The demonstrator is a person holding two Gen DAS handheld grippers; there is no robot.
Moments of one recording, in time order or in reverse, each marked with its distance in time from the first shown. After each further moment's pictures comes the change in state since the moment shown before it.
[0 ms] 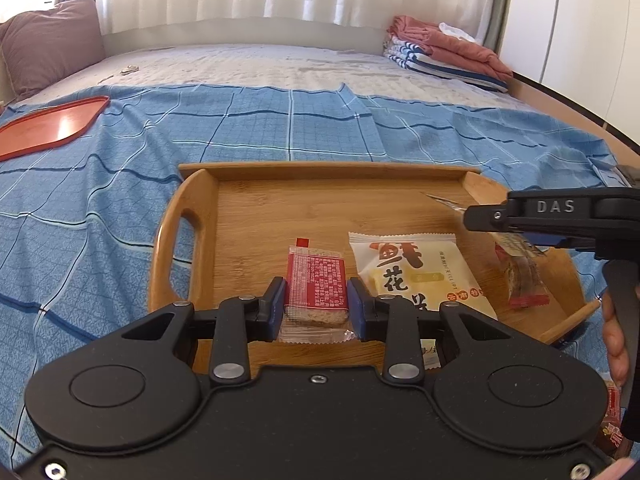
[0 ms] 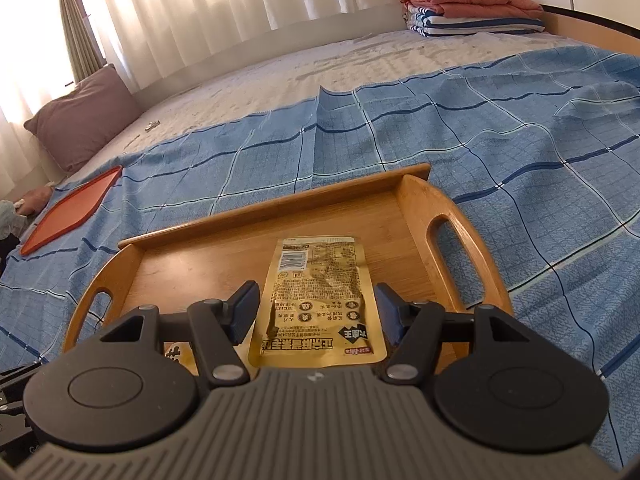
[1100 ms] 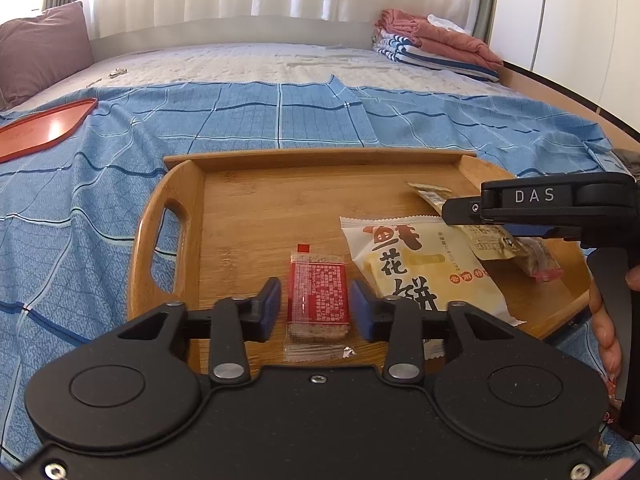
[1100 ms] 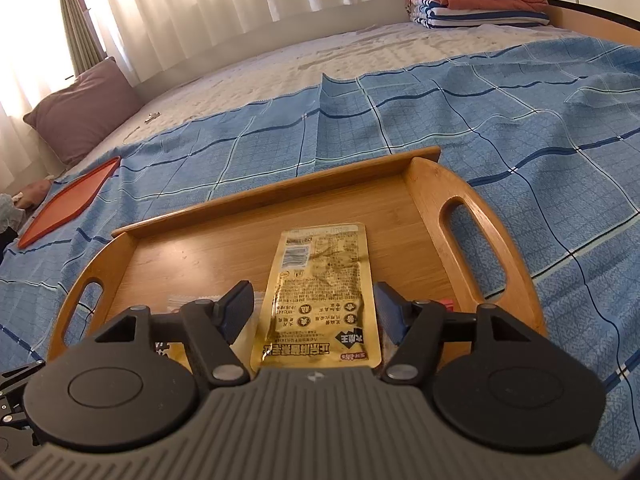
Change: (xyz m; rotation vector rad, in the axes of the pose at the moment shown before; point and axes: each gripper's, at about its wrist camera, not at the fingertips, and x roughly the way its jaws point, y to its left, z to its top) left arm 0.012 -0.005 -0.010 0.035 0.001 -0.006; right arm 0.017 0.001 -0.007 -0.006 0.016 0.005
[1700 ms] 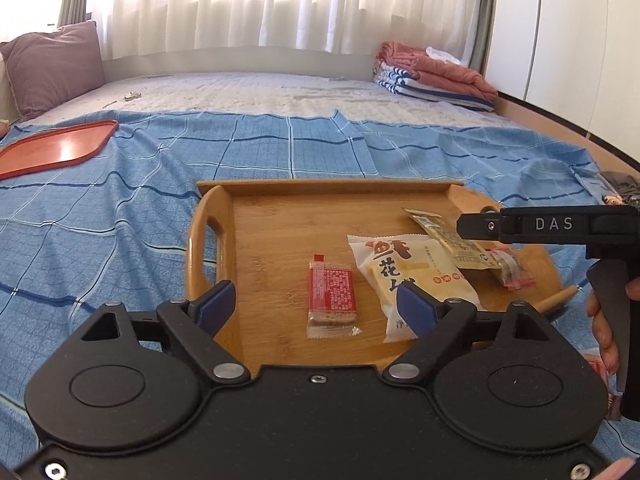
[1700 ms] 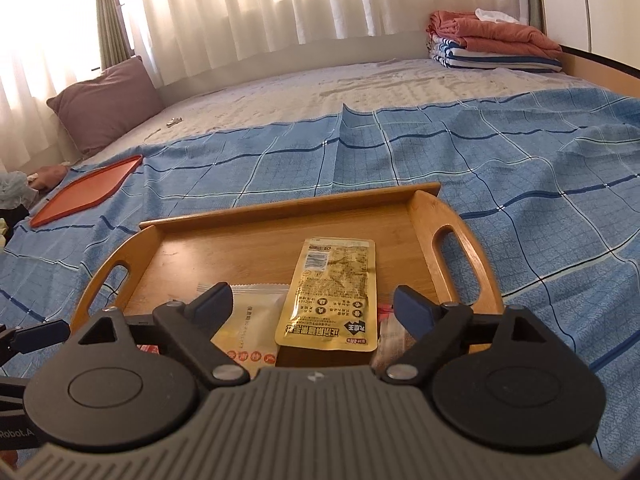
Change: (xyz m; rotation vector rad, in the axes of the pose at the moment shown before) left arm -0.066 0.013 -0.013 -0.022 -0.098 -0.012; right arm -0.050 0.014 -0.011 -0.115 -0.081 0.004
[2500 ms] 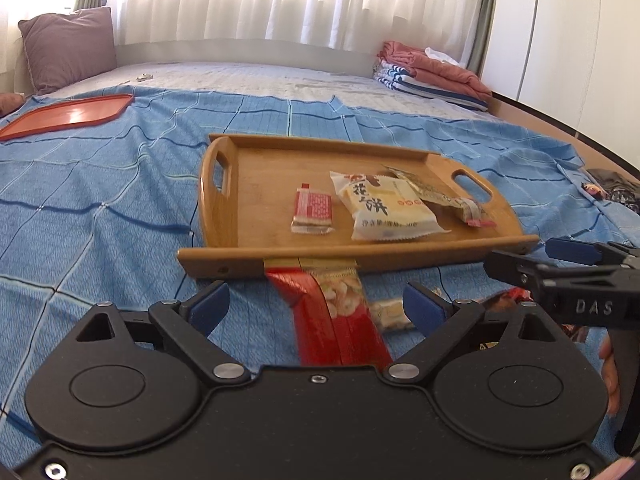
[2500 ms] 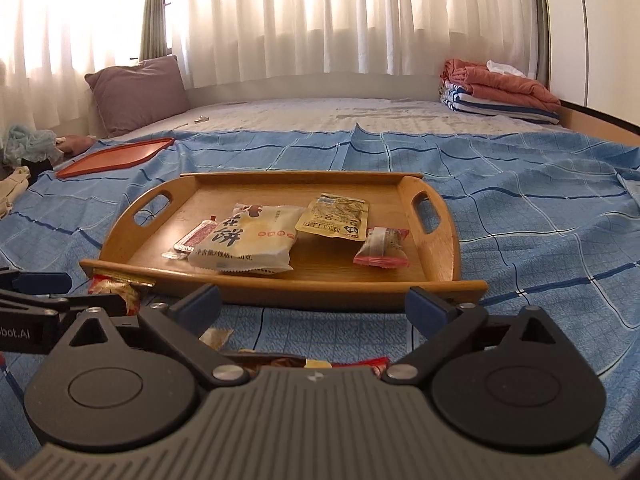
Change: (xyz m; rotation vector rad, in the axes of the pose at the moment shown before) left arm -0.062 -0.016 -0.071 -0.044 0.012 -0.005; right arm -0.091 0.012 -0.094 -0.163 -0.115 -0.022
